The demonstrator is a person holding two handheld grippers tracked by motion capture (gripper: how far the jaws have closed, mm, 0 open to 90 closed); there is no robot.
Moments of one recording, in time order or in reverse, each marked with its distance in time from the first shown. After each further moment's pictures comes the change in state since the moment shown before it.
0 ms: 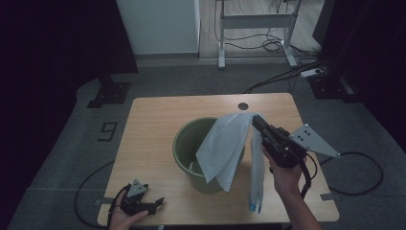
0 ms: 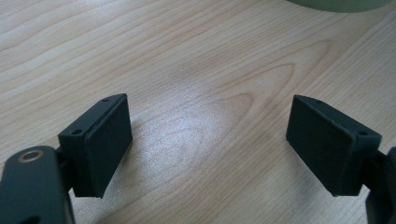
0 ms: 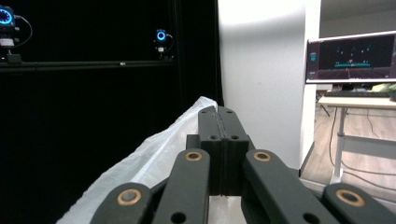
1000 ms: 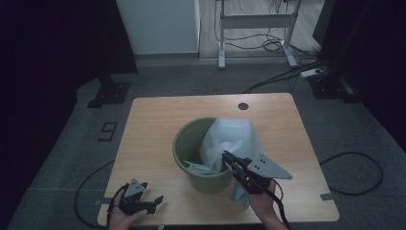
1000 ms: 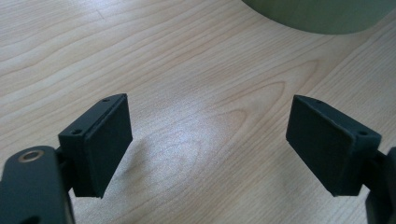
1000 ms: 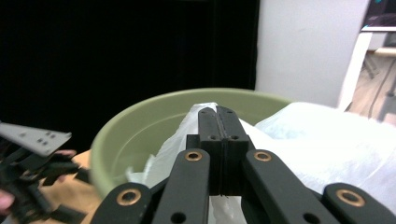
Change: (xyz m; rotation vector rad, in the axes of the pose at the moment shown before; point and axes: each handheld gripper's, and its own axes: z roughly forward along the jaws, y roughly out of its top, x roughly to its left) left arm -0.002 0.005 -0.008 -0.043 0.008 -0.004; right arm 0.051 -0.090 0.008 0.213 0.127 -0.044
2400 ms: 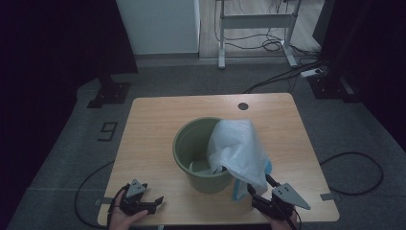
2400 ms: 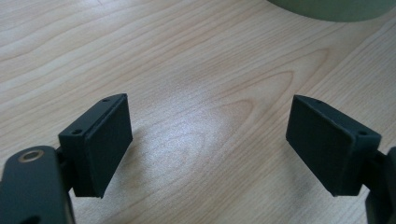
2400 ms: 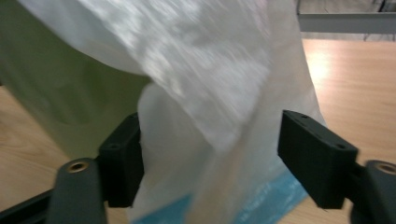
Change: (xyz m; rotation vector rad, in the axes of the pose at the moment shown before) left arm 0.001 -0.003 0.003 0.018 0.010 -0.001; right arm -0.030 -0.111 -0.063 0.182 -0.323 0.132
